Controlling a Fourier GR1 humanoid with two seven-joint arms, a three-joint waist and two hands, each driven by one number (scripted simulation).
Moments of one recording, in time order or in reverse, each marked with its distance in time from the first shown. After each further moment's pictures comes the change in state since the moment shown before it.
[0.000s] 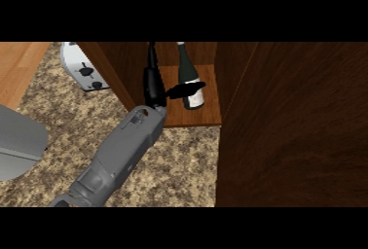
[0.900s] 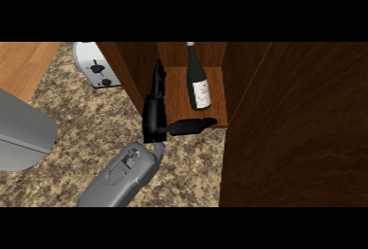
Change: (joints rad) left arm 0.342 0.048 -0.187 -0.559 -0.005 -0.088 0.085; right arm -0.032 -0.010 0.038 -0.012 0.028 -0.103 0.031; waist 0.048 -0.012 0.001
